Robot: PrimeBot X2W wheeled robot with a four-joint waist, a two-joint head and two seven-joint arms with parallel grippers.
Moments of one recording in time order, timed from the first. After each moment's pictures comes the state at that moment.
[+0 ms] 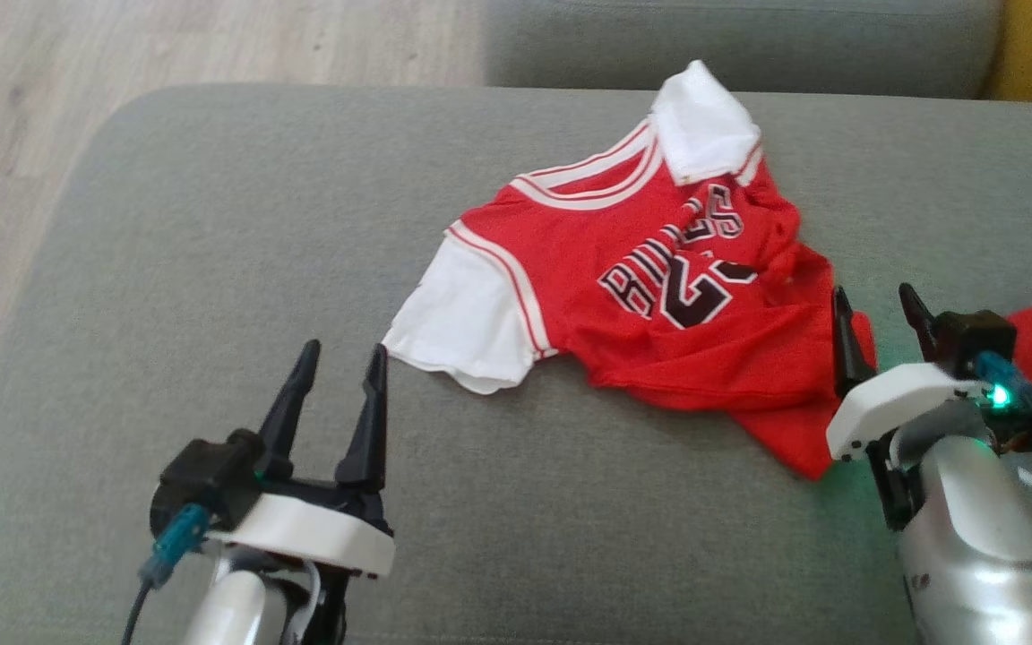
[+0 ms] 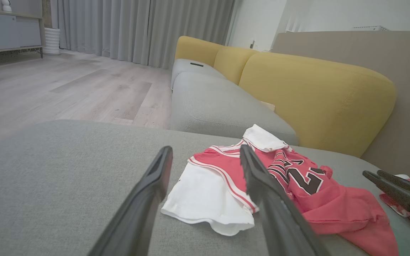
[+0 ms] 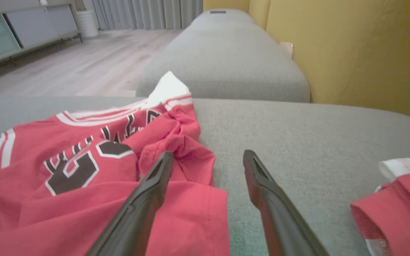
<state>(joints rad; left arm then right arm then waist) -0.04 0.05 -0.28 0.11 -0.28 -0.03 -0.26 -0.47 -0.07 -0.13 0.84 -0.07 0.13 -0.20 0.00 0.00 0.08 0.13</state>
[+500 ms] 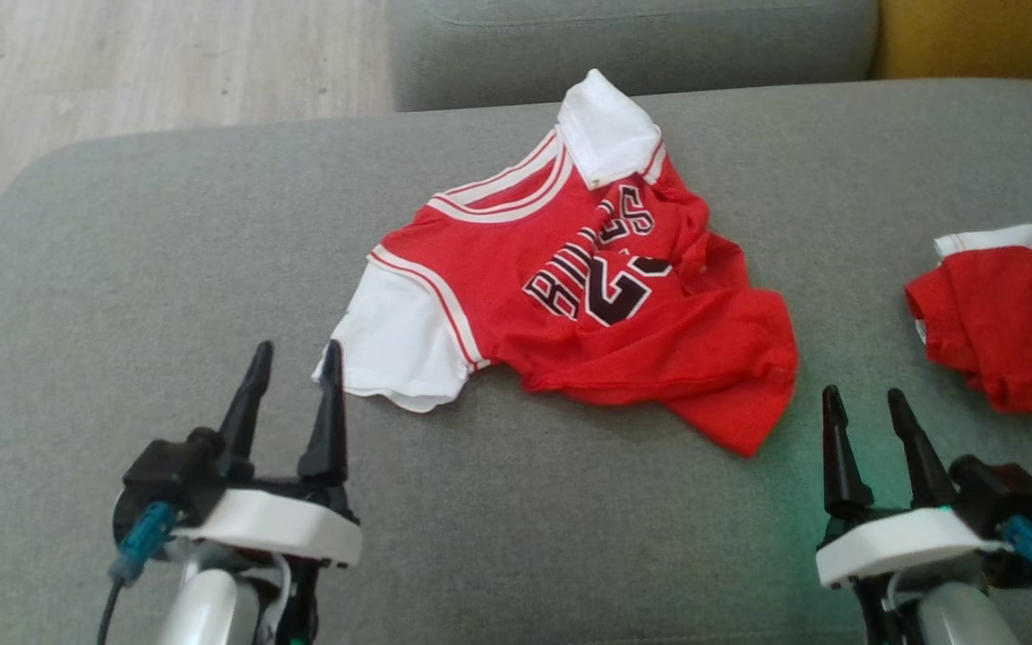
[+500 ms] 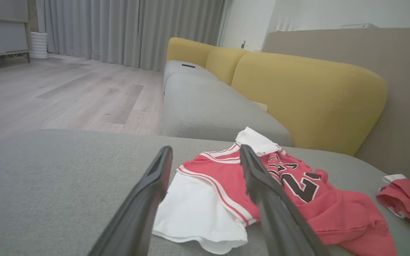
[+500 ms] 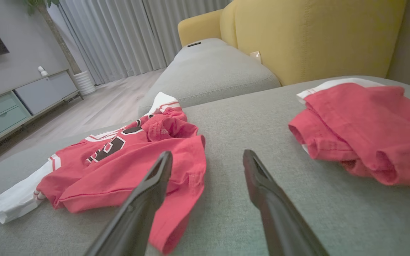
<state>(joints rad) -0.04 0.05 -0.20 0.12 -0.27 -0.01 -0.26 -0.06 -0.05 0.00 0.39 0.23 0.13 -0.25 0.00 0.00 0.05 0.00</state>
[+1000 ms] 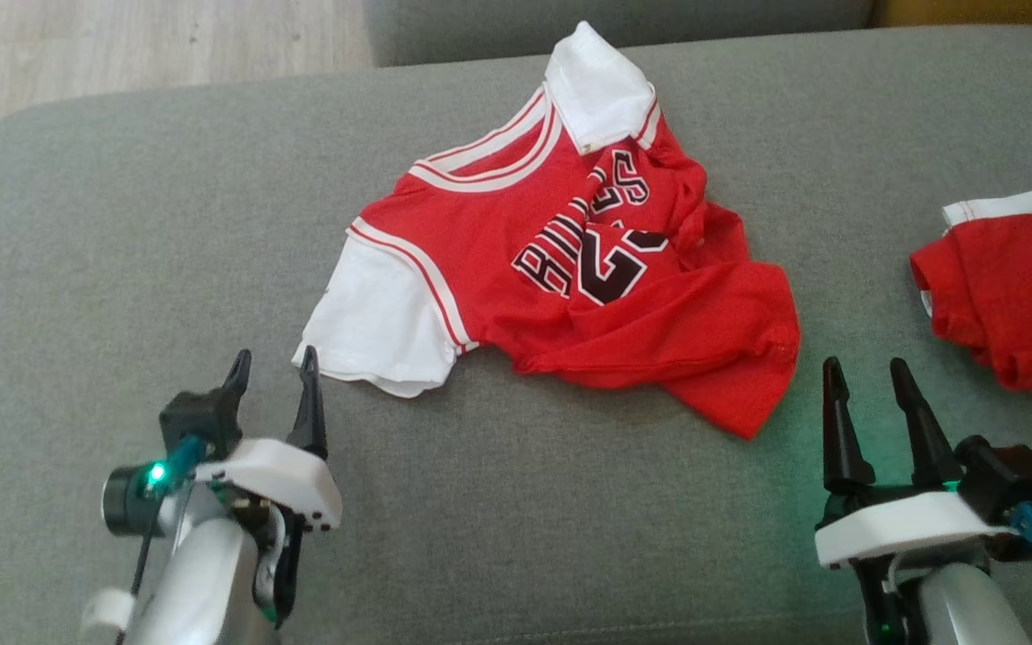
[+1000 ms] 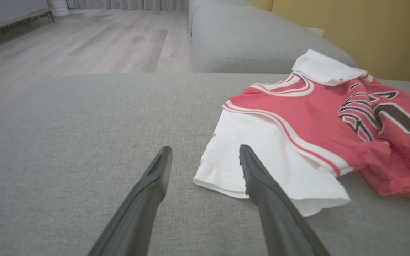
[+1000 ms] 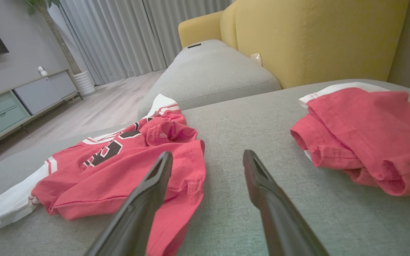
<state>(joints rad) -0.24 0.06 -0.18 0.53 -0.18 0.07 -0.26 -0.05 -0.05 0.01 0.30 0.23 0.13 -0.25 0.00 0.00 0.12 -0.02</state>
